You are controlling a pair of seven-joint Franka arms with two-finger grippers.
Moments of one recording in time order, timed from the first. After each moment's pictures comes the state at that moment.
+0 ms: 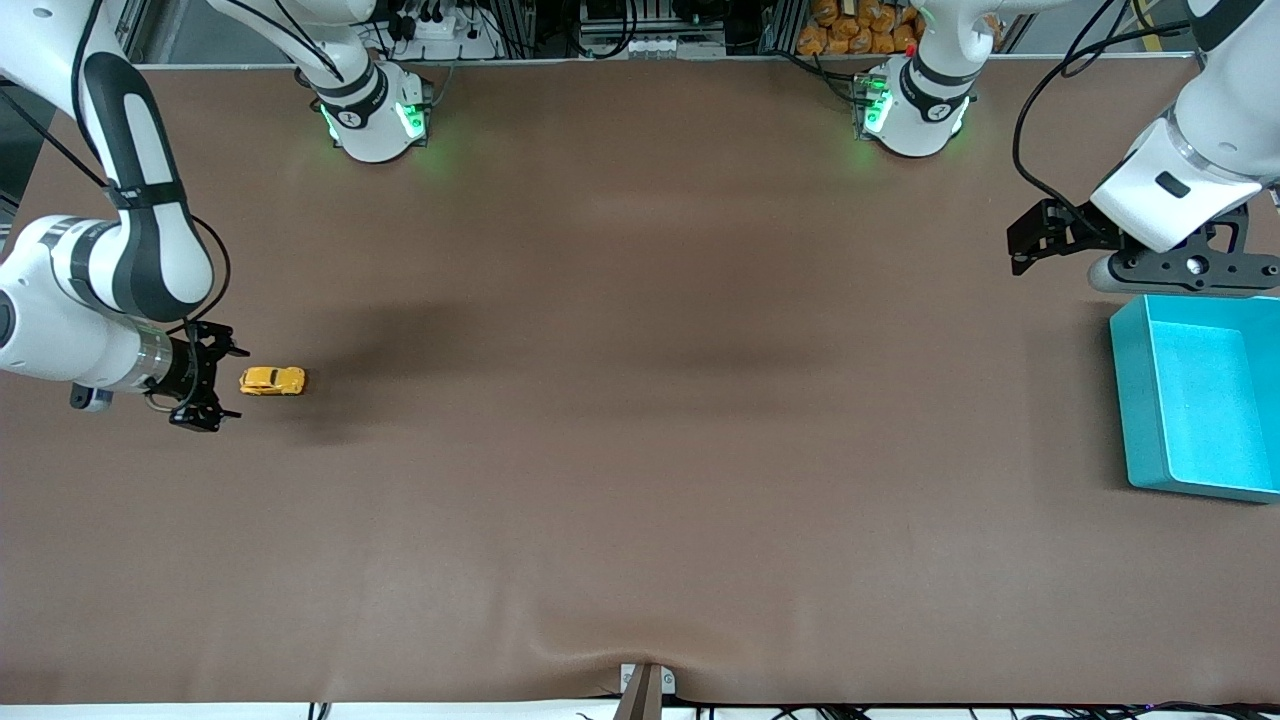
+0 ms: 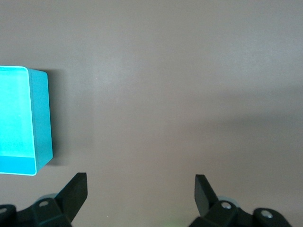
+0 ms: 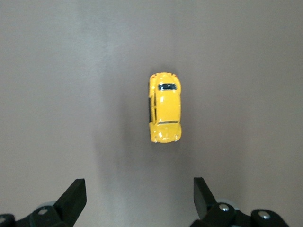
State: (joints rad) left arm 0.00 0.04 -0.21 -1.52 0.05 1.55 -0.11; right arm -0.09 0.31 -0.07 -1.97 0.07 2.13 1.41
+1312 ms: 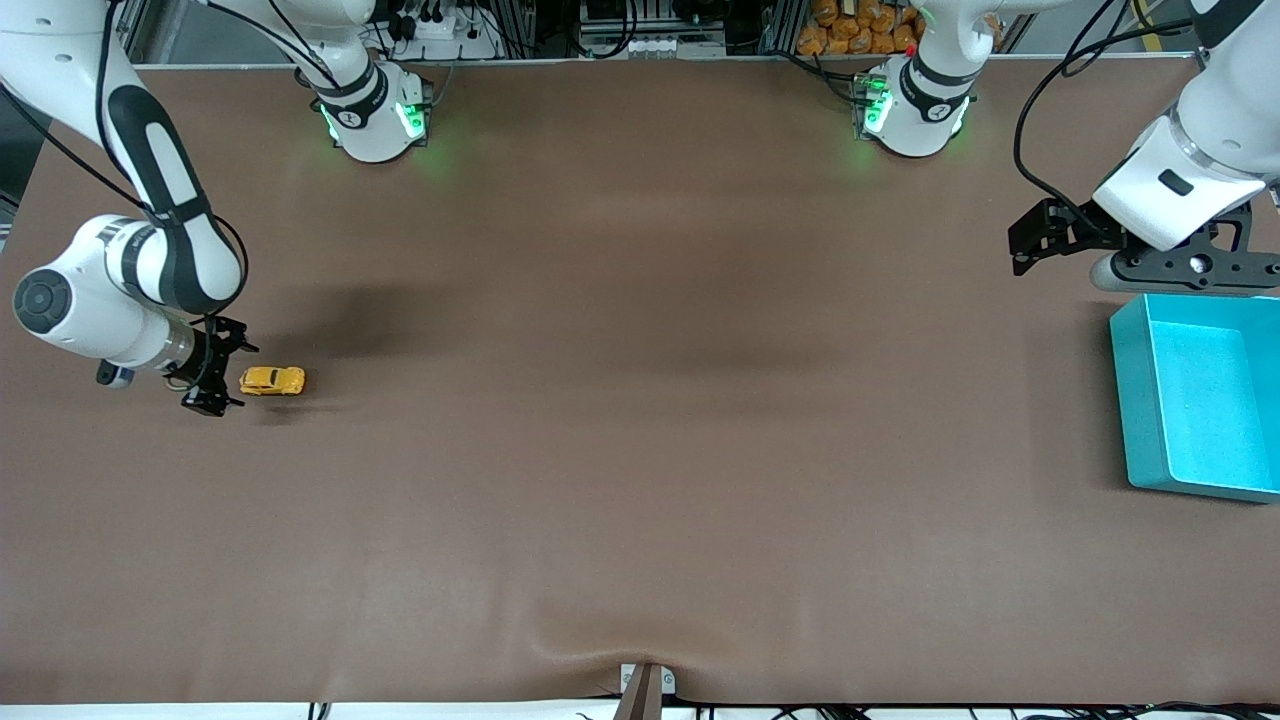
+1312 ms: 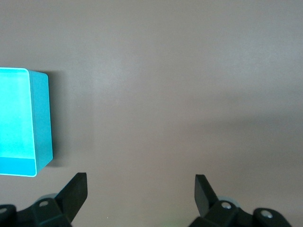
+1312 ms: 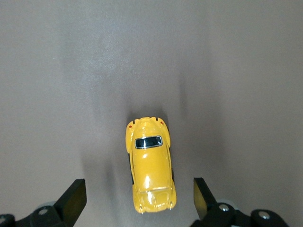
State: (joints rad) left arm 0.00 0.04 -0.21 -1.52 0.05 1.55 -0.11; right arm -0.16 0.36 -0.08 -2.17 0.04 2.45 1.42
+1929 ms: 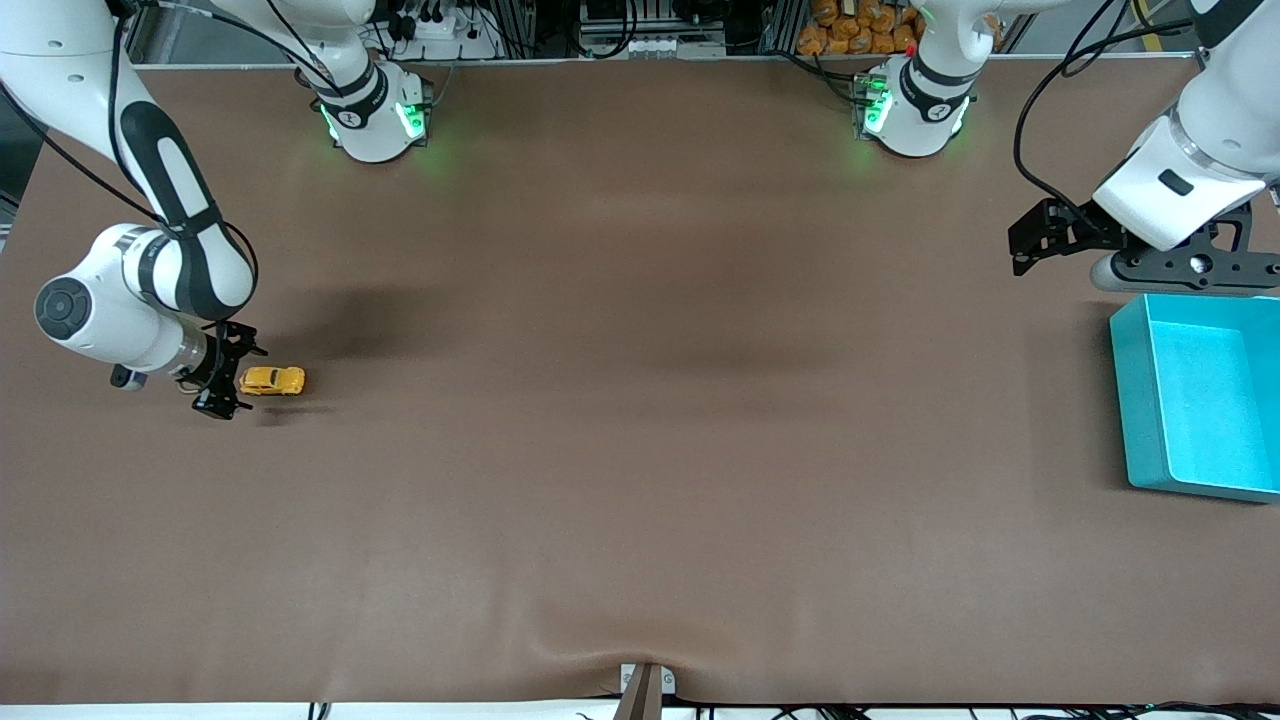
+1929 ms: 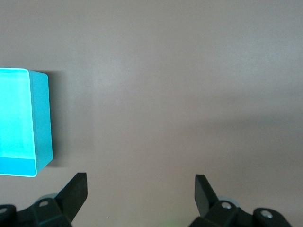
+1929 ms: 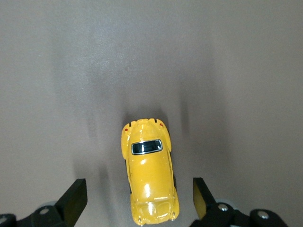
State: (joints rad) left arm 0.00 0.04 -0.21 -1.52 0.05 1.55 -0.11; right arm -0.16 0.39 -0.07 -2.17 0.04 2.49 1.45
